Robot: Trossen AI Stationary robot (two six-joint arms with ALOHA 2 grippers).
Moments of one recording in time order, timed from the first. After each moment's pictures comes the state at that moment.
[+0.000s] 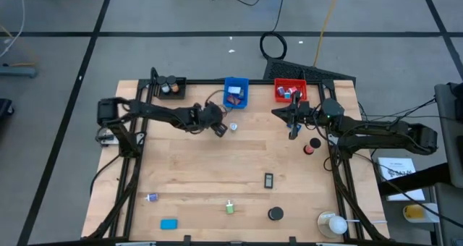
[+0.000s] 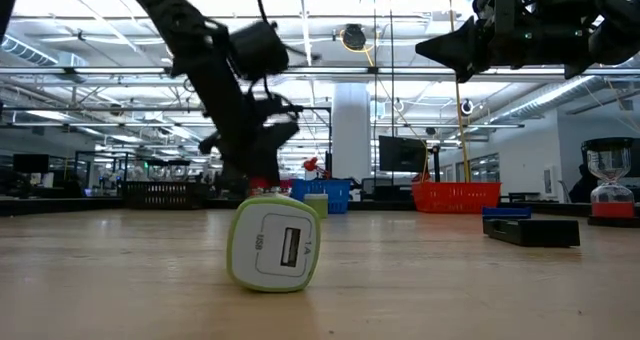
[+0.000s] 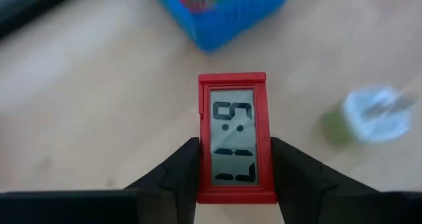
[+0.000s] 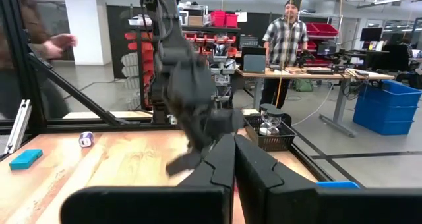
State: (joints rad) left arm 0.22 1.72 0.92 -0.17 -0.39 -0.50; right arm -0.39 0.89 0.30 0.69 -0.26 -0.01
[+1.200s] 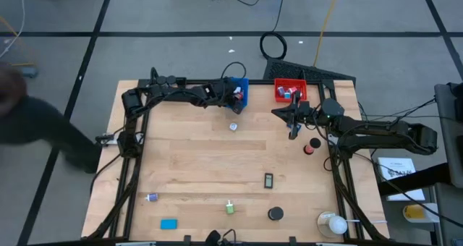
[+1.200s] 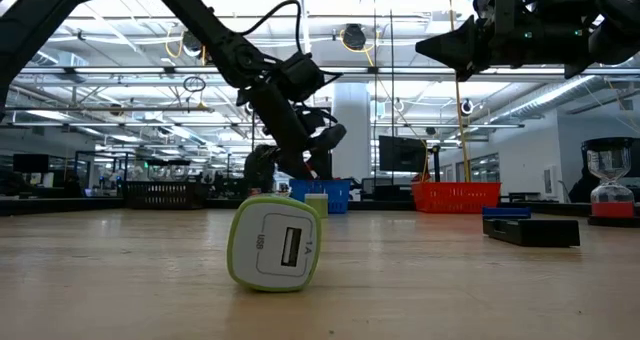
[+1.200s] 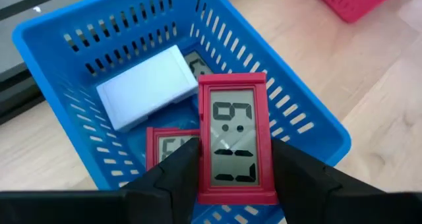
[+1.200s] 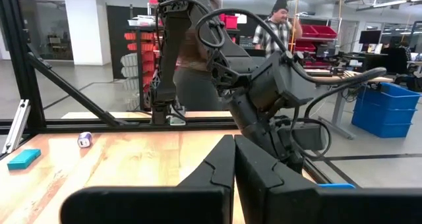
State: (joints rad) left arm 0.45 2.01 1.30 -0.09 -0.12 -0.37; right arm -0.39 0.89 0.30 0.69 -0.26 -0.02
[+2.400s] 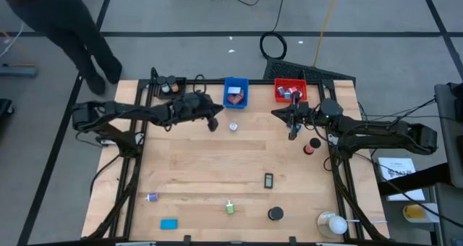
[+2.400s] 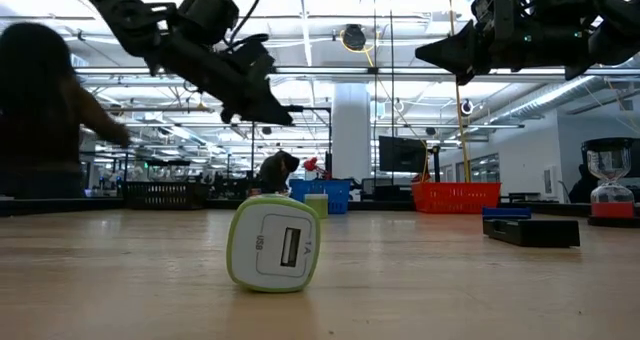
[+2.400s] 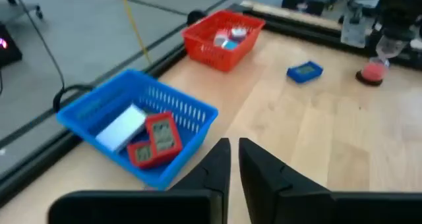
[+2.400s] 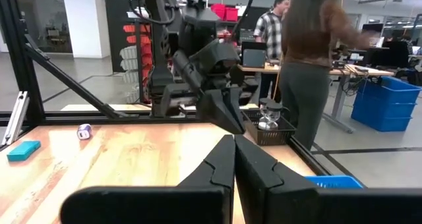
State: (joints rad) left arm 0.32 1.44 0.69 0.37 -0.08 -0.10; right arm -0.39 0.89 0.30 0.67 -0.26 -0.03
